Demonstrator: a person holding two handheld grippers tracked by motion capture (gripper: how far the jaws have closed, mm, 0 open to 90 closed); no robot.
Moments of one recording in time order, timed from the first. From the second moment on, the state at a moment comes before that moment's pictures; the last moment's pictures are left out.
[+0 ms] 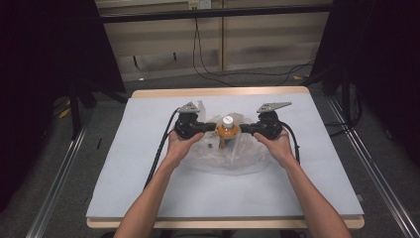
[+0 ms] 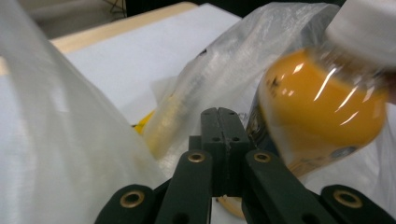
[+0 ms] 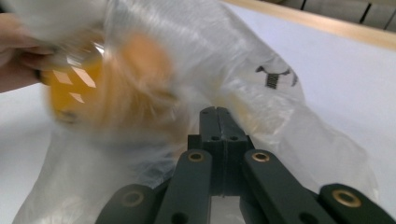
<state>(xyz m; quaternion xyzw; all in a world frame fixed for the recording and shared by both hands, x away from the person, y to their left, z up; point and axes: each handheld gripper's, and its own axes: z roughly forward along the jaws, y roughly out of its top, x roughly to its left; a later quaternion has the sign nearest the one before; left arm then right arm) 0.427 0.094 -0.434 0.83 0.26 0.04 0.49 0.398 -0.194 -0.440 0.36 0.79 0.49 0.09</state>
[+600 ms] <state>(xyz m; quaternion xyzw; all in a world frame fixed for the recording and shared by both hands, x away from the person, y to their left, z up) 0.410 0.124 -0.478 0.88 0.25 0.02 0.41 0.417 -0.222 -0.490 0.44 0.80 0.40 0.06</state>
